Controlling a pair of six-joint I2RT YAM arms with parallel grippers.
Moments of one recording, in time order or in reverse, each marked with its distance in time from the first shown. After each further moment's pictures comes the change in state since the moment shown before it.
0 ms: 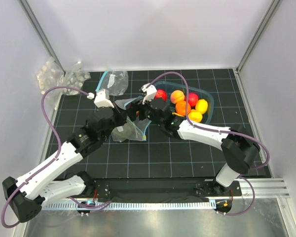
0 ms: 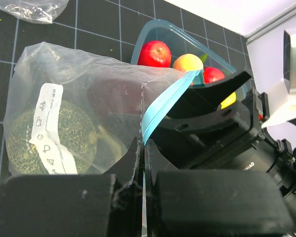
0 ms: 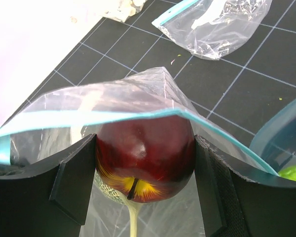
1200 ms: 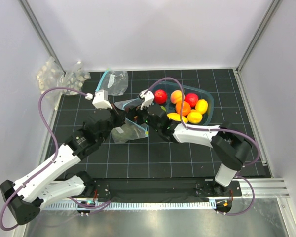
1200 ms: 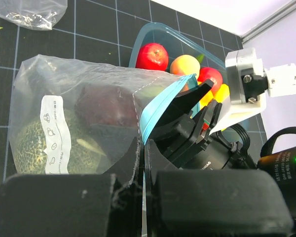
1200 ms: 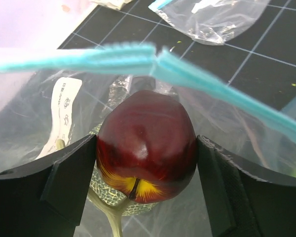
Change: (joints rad) left arm 0.000 -0.043 -0.013 0.003 0.009 0.034; right arm 0.026 0.074 -0.073 0.152 0.025 0.016
